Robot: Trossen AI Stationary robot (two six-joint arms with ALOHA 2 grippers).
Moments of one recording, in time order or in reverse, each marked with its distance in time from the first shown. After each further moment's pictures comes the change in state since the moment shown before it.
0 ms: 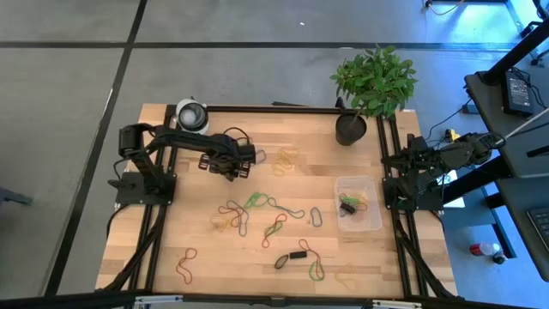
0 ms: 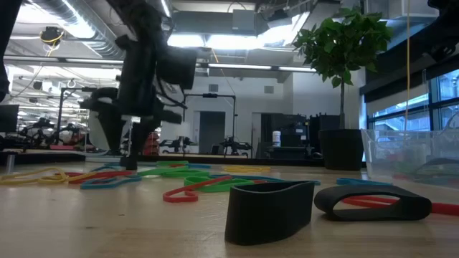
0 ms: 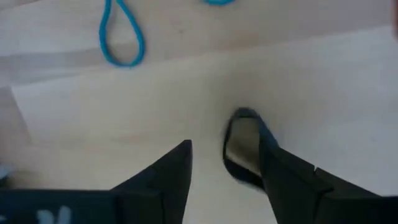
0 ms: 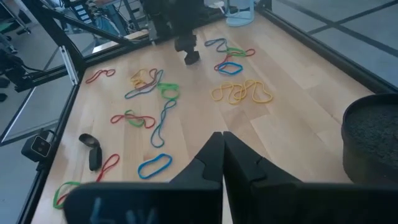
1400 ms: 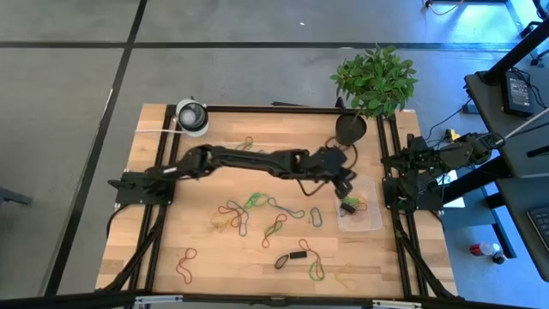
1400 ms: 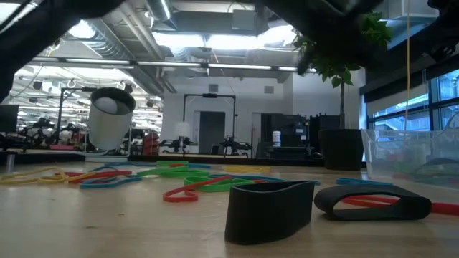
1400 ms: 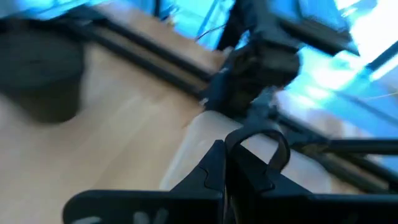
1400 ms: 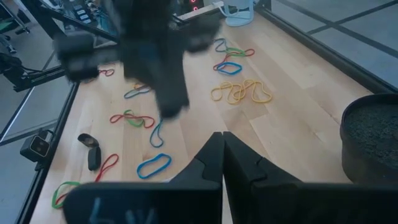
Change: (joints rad) left arm -0.249 0.675 1.230 0.612 -0.097 0.726; right arm 0.000 -0.001 -0.001 -0.002 0.002 -0.002
